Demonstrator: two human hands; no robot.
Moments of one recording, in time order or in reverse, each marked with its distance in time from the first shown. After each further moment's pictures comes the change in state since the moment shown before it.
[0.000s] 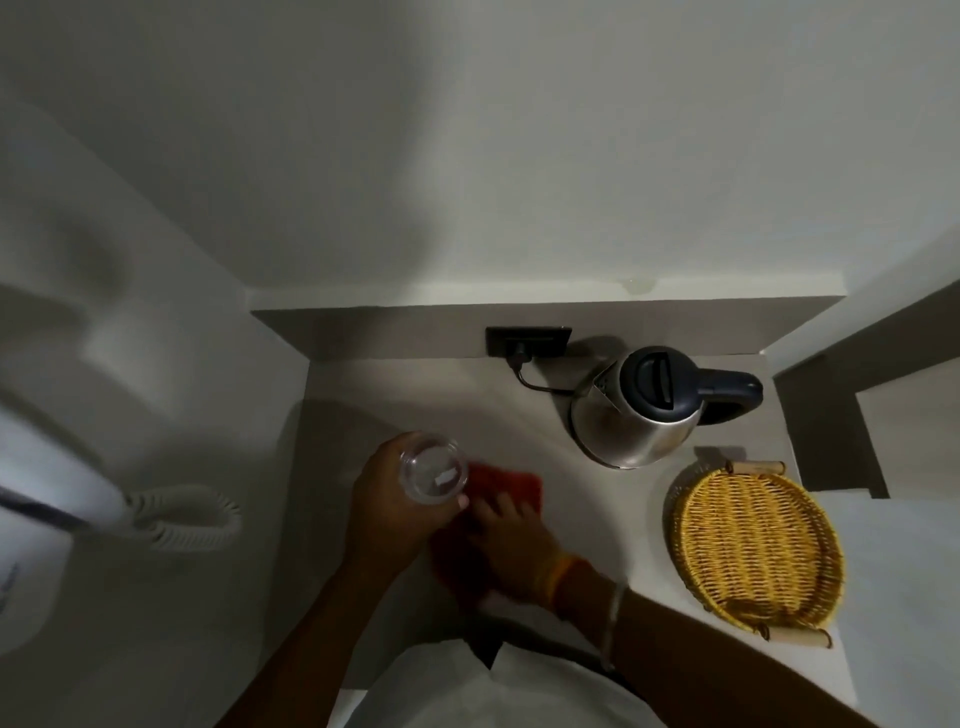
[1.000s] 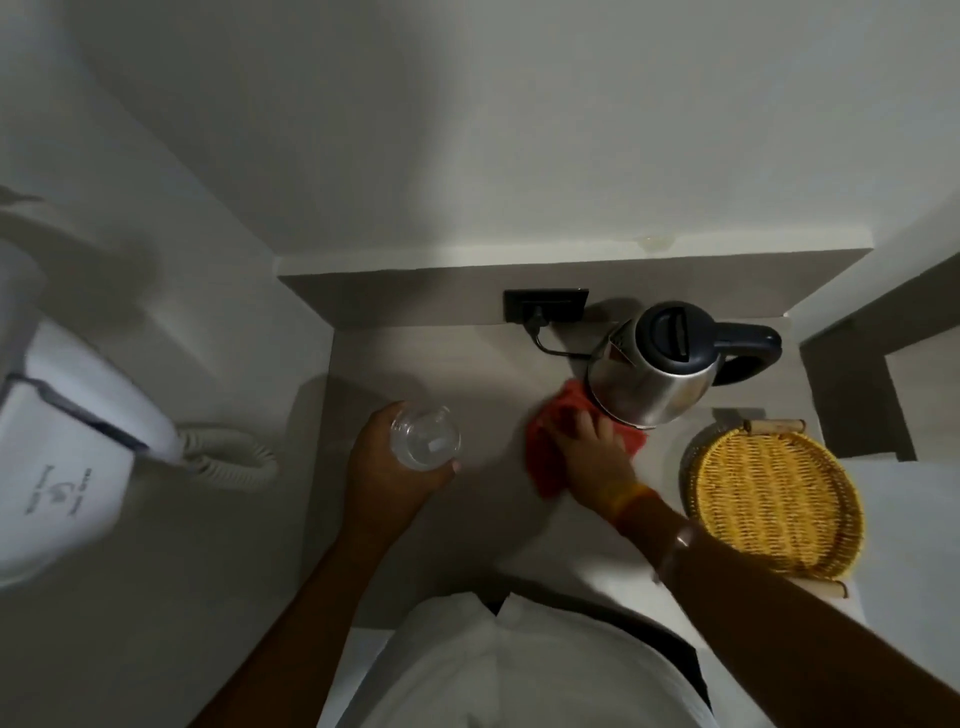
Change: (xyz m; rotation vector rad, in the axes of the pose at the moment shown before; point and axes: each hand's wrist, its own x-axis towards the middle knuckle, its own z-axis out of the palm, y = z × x) left_hand -0.023 0.001 -0.021 0.045 0.105 0.005; right_hand -0.024 0.065 -0.013 -0.048 0.200 0.408
